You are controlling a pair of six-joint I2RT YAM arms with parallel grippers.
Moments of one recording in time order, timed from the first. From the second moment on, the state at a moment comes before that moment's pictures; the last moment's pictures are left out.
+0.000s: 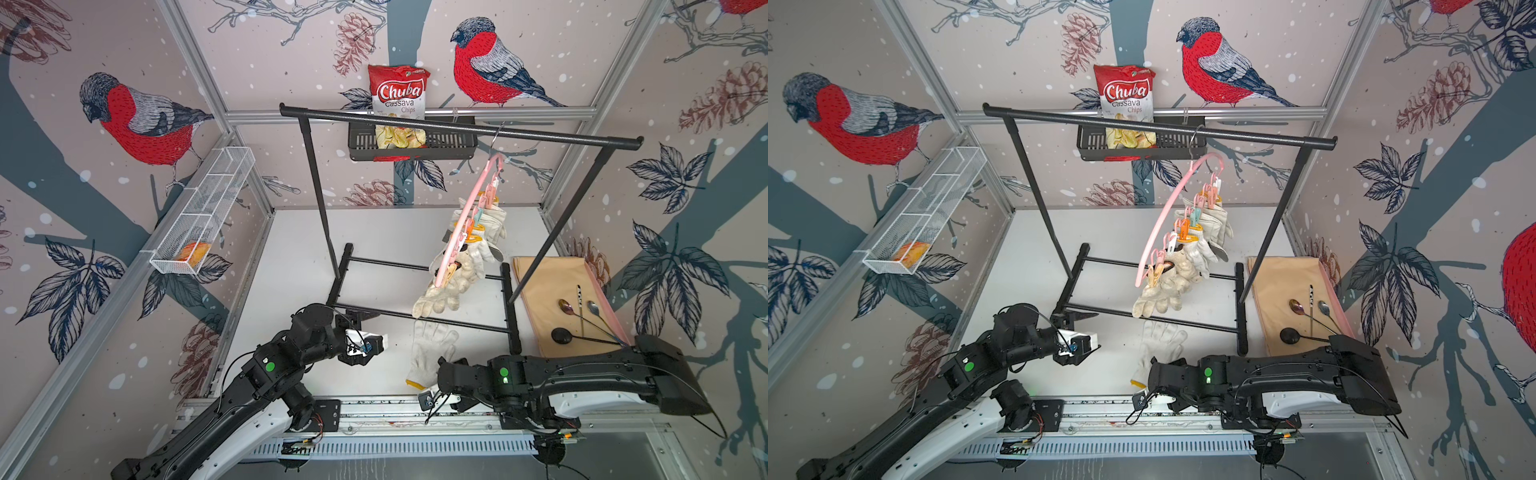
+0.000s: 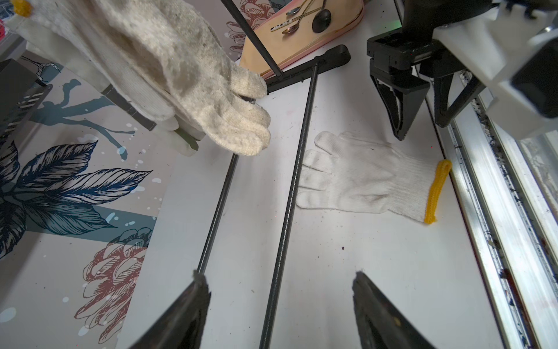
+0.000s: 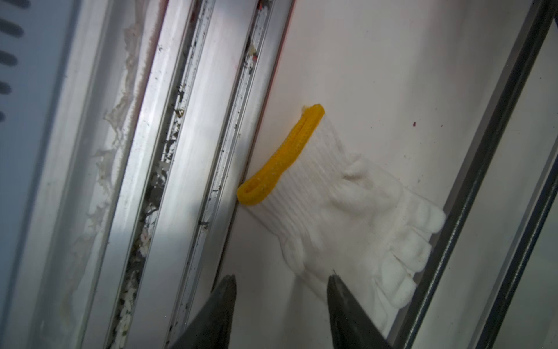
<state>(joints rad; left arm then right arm) -0.76 0.56 0.59 -0.54 0.32 0.86 1.53 1.15 0.57 -0.57 0.21 -0.55</state>
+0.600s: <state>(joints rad) -0.76 0.57 0.58 -0.51 0.29 0.80 1.44 1.33 0.55 -0.32 0.17 -0.58</state>
